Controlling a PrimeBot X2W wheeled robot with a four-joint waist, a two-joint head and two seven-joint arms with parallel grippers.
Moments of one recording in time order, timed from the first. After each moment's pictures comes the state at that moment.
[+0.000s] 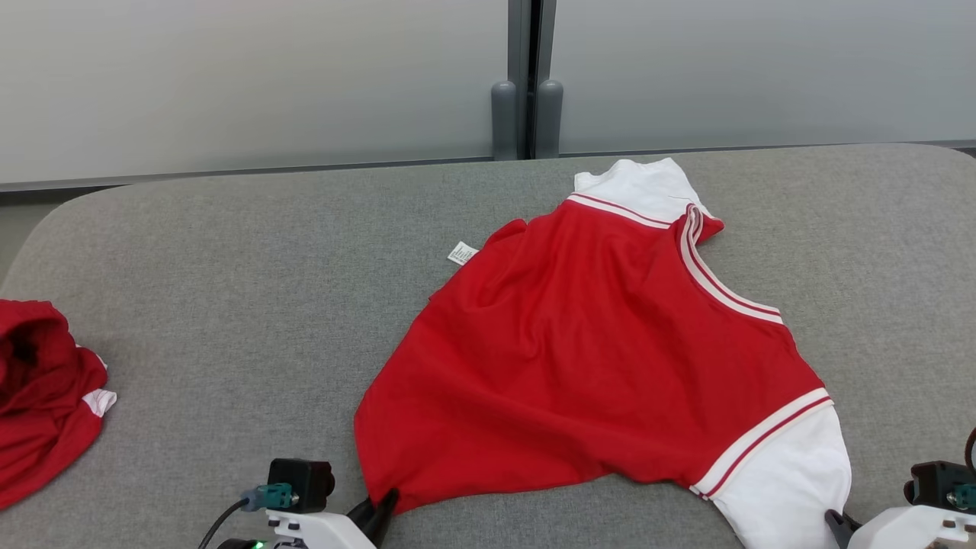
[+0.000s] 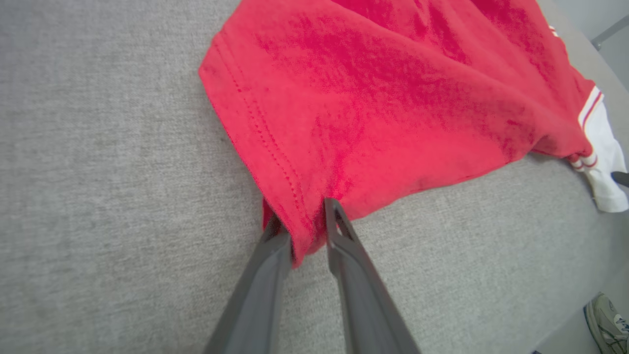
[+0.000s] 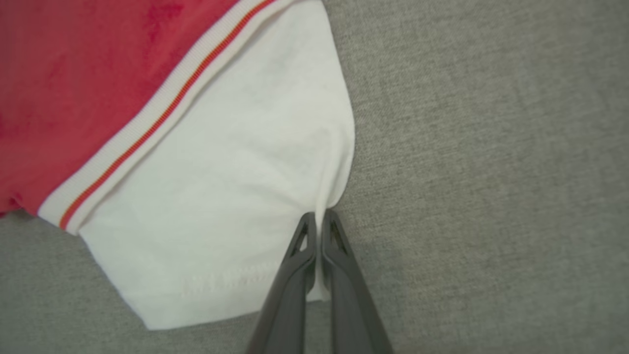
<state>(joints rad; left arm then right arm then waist) 0.01 0.10 -0.28 0.25 -0.44 -0.11 0.31 0.06 -0.15 -0.08 0.28 0.40 0.13 0.45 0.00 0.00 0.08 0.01</state>
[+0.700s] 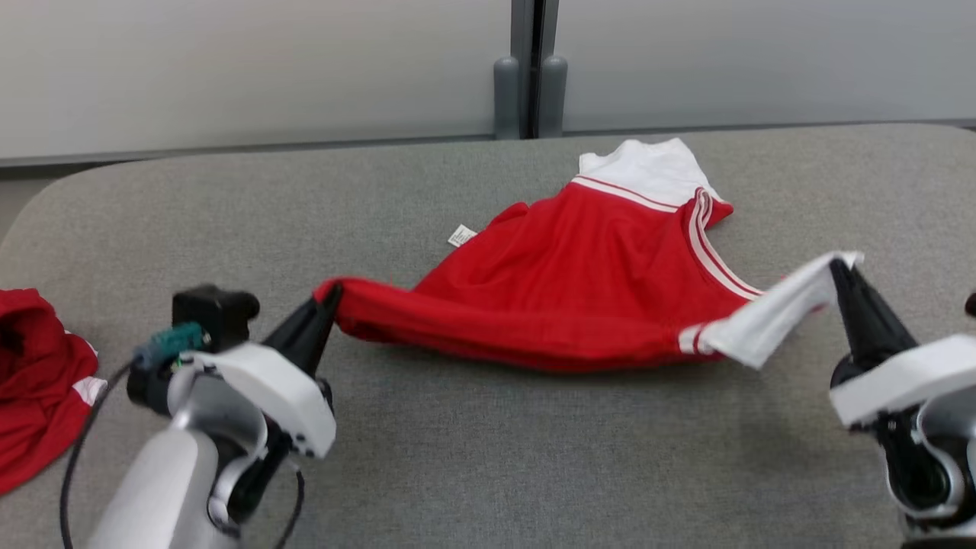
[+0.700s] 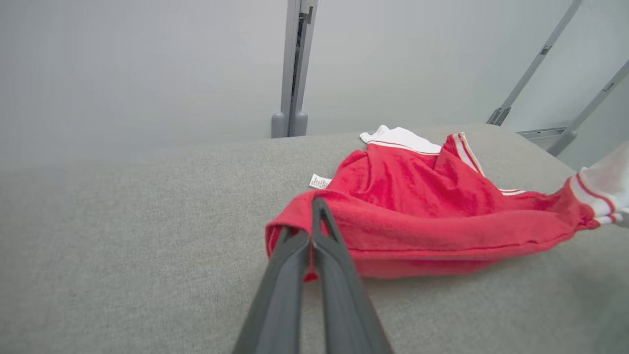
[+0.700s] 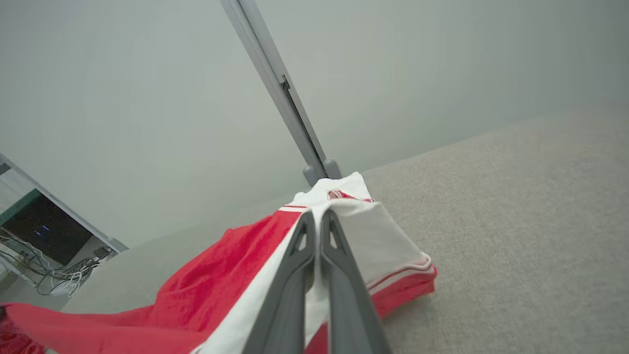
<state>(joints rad) -0.23 0.21 -0.23 0.11 -0.47 -0.12 0.23 -0.17 -0.17 -0.01 0.06 0.62 0.13 0.16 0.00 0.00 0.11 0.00</state>
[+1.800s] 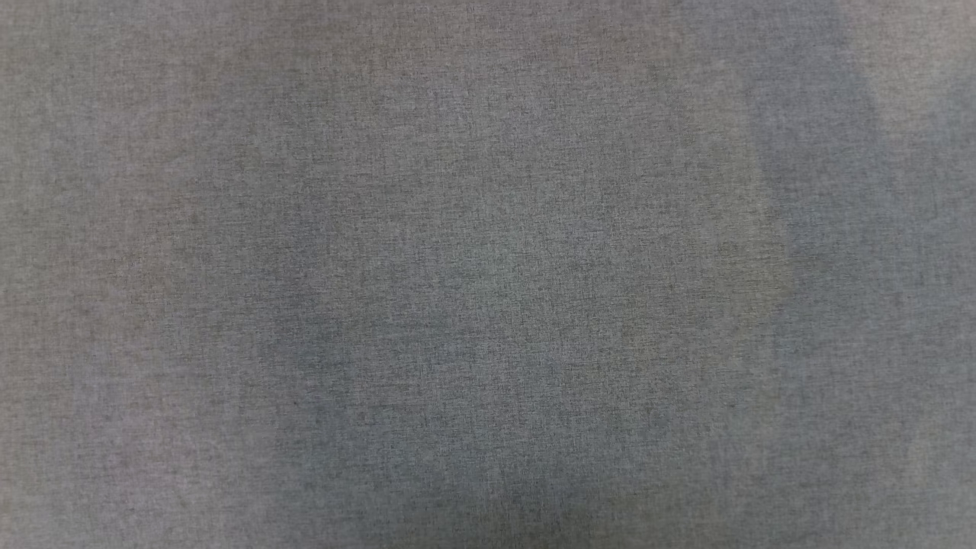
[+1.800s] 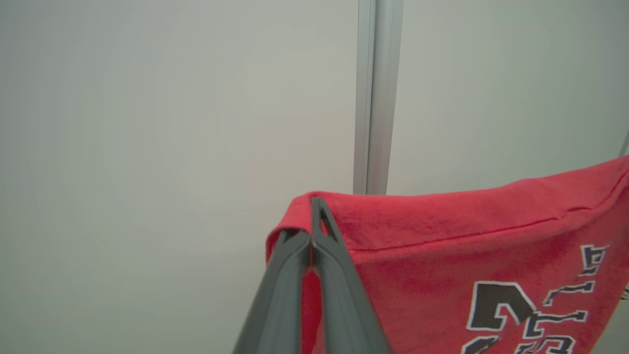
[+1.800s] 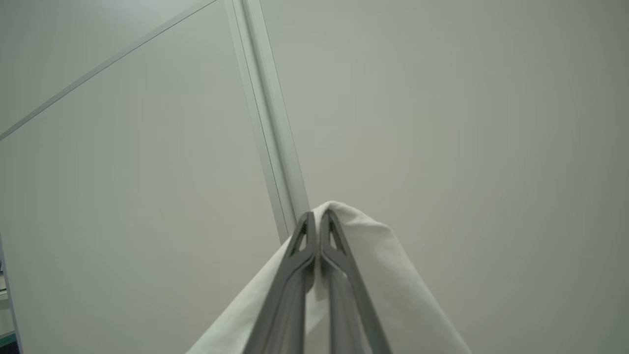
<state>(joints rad) -1.73 0.33 -0.54 0.81 -0.71 -0.13 0.04 -1.74 -0.35 0.41 0.65 0.87 0.13 -0.23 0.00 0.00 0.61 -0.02</state>
